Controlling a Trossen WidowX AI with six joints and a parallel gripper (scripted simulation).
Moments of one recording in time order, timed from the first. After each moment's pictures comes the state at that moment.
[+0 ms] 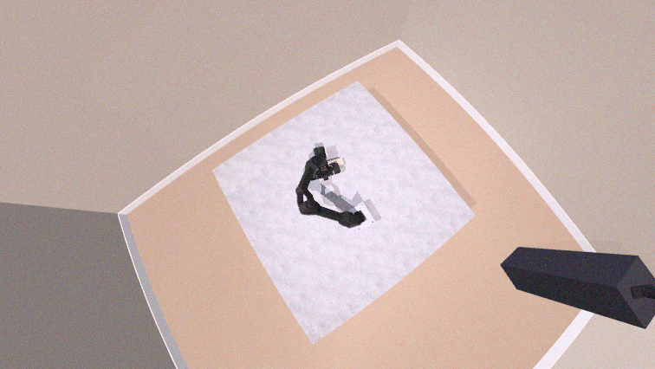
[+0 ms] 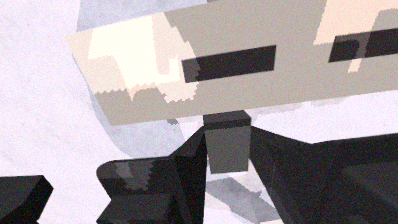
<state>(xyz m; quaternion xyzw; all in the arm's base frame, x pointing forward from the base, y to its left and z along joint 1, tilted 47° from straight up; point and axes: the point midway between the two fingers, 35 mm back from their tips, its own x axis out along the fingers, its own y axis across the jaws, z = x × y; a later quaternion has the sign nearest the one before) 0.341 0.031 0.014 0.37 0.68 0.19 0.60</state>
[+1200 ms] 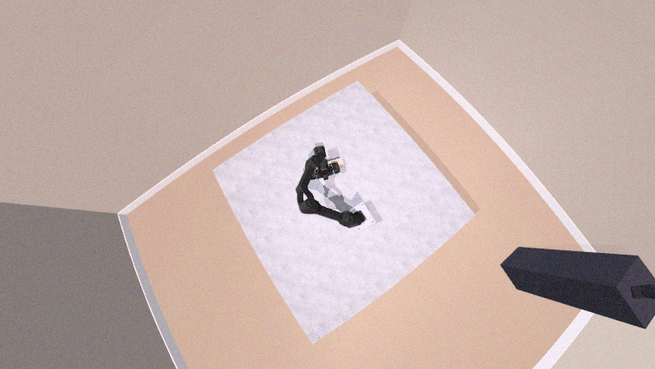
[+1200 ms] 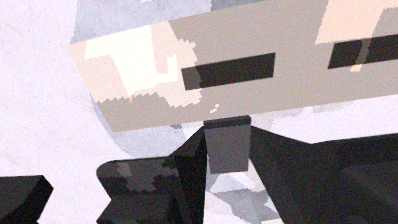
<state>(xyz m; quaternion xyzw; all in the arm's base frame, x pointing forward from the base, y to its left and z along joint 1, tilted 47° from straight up) 0.344 0.031 0.013 0.37 0.69 0.19 0.59</state>
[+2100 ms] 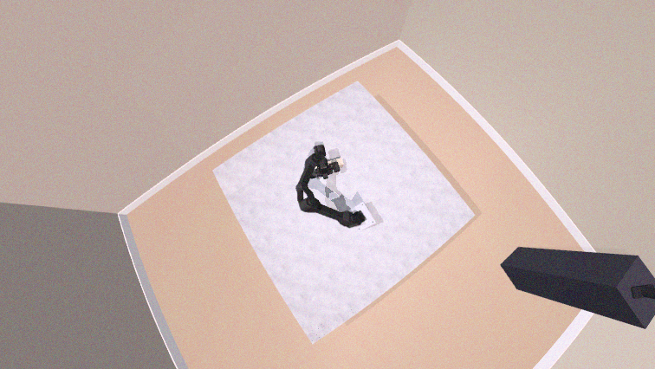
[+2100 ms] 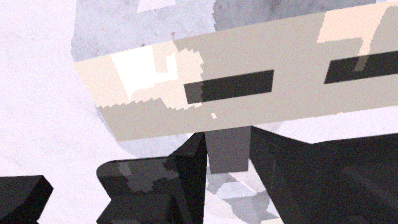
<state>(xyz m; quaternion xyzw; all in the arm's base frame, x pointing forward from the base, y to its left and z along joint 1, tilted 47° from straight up) 0.351 0.029 0.013 0.37 0.69 0.19 0.59</state>
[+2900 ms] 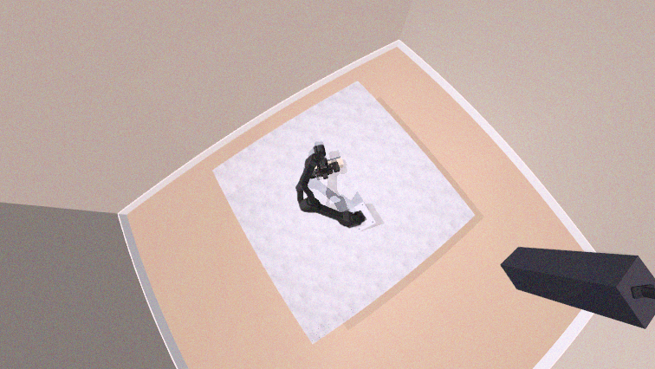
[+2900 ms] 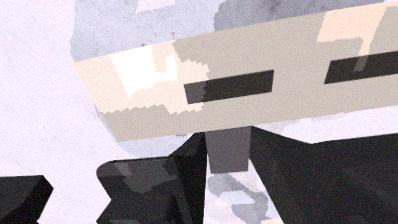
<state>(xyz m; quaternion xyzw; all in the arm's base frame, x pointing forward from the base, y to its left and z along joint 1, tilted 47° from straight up) 0.351 0.029 0.014 0.37 0.69 0.19 0.59</state>
